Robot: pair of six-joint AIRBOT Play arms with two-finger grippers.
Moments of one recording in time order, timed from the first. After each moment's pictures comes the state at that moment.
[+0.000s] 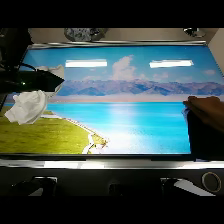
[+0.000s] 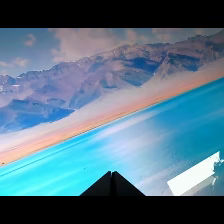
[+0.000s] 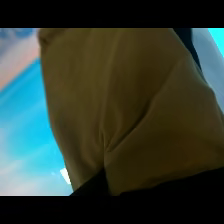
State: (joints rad) left arm -0.20 -1.05 1.47 1.13 -1.16 -1.37; right arm -1.10 -1.34 1.59 -1.15 1.76 1.23
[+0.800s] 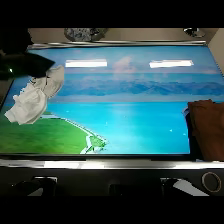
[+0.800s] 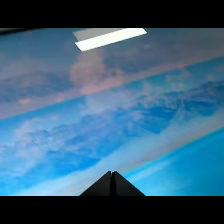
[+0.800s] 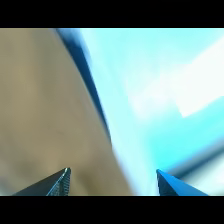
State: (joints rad) left arm -0.20 -1.09 1.64 1.24 -1.08 -1.38; right arm -0.99 -1.31 1.59 -1.31 1.34 1.01
